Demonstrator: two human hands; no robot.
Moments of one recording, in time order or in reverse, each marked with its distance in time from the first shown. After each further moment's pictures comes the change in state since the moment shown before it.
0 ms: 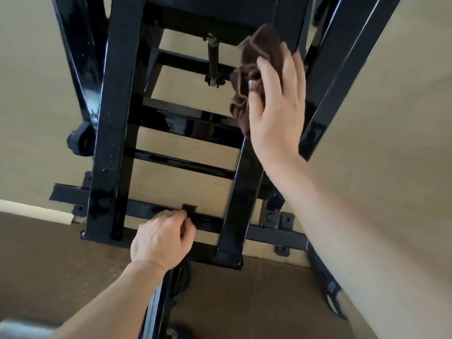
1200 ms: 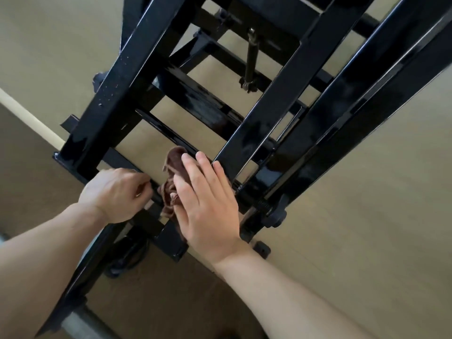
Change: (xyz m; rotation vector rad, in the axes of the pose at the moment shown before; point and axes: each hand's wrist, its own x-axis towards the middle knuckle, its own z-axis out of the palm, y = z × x) left_hand -0.002 -0.003 0.016 0.176 0.017 -0.175; right_hand -0.147 0.034 -0.013 0.333 -0.436 -0.705
